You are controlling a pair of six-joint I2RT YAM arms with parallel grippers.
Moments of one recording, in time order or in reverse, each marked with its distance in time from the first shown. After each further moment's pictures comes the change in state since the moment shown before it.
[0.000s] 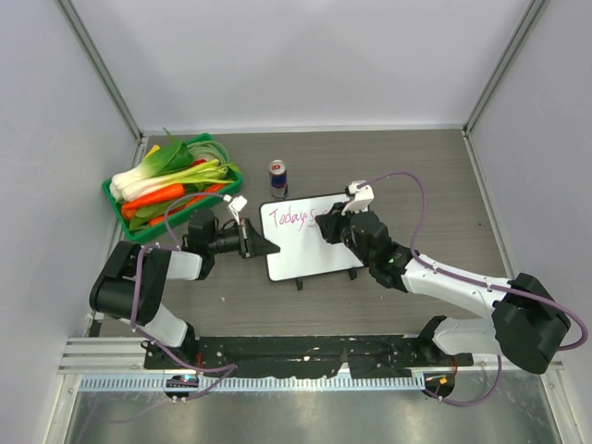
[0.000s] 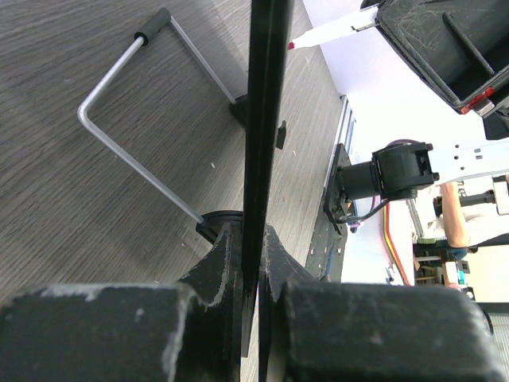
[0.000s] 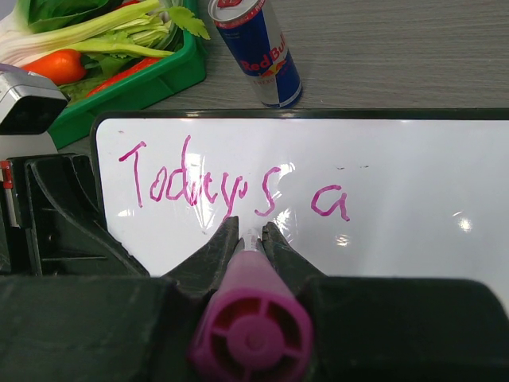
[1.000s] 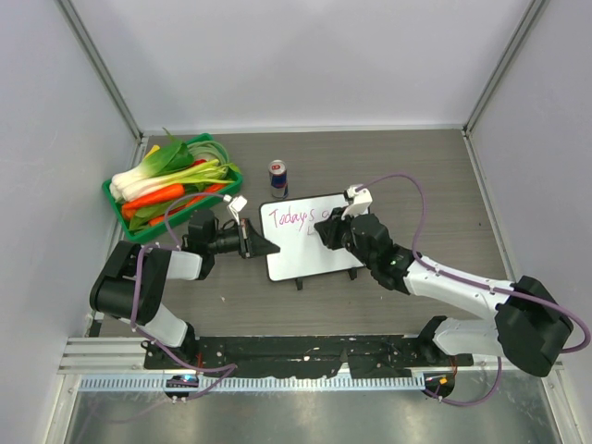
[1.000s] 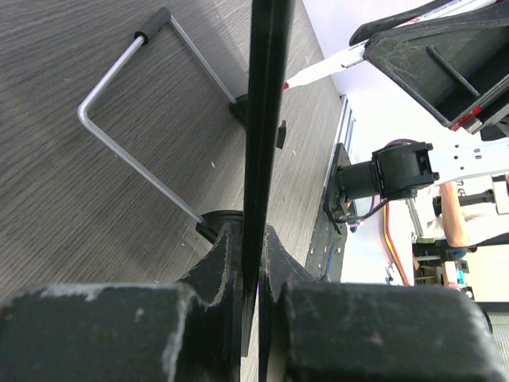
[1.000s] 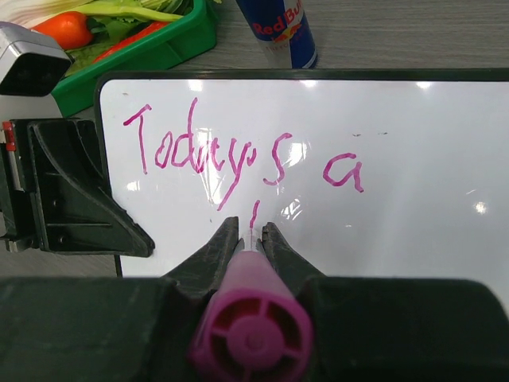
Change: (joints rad) left arm 0.000 0.003 0.000 0.000 0.003 0.000; right arm 0.000 -0.019 -0.015 -0.047 -0.065 0.012
